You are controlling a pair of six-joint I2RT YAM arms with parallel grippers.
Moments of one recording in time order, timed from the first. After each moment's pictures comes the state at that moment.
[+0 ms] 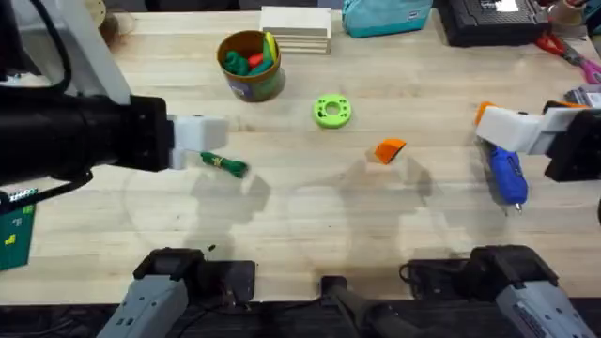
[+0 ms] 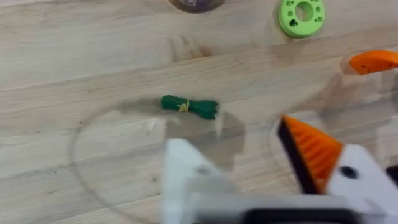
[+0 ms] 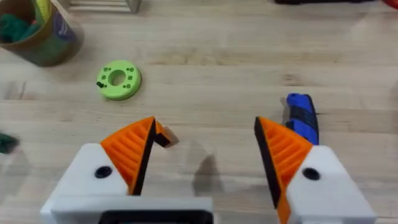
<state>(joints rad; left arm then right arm) -0.01 0.83 1.15 -1.28 0.22 0.06 0.00 0.54 0.93 -1.03 -0.06 0.06</state>
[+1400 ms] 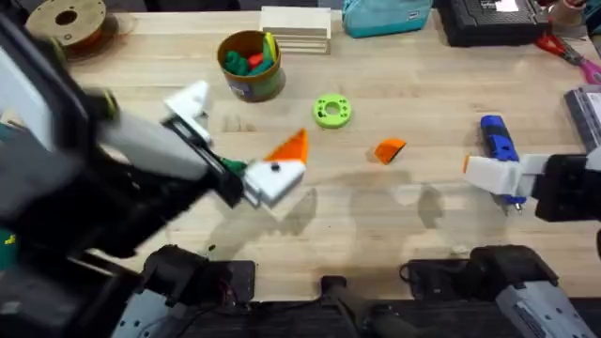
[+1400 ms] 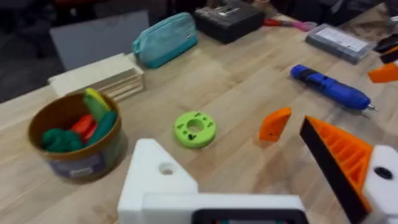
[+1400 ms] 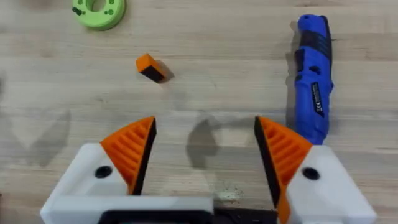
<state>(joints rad) -0.32 0.32 0.48 -0.38 0.42 0.02 0.00 0.55 0.93 -1.30 -0.06 0.06</state>
